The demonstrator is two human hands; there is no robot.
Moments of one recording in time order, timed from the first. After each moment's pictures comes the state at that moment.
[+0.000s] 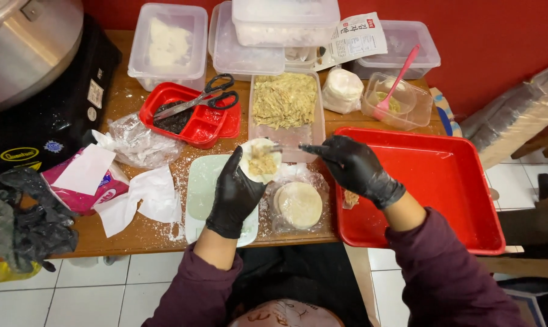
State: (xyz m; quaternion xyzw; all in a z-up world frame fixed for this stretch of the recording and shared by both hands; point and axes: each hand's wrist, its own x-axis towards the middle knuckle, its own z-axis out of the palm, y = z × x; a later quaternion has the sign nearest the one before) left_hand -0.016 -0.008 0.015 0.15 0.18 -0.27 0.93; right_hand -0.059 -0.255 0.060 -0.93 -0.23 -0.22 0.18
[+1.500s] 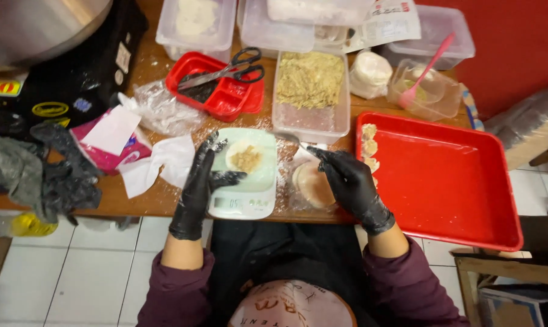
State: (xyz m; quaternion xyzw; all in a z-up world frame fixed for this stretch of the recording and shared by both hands) left_hand -0.041 0.115 -0.030 0.48 0.10 -0.14 0.86; right_hand -0.113 -0.181 0.041 -0.86 -0.17 -0.26 0.41
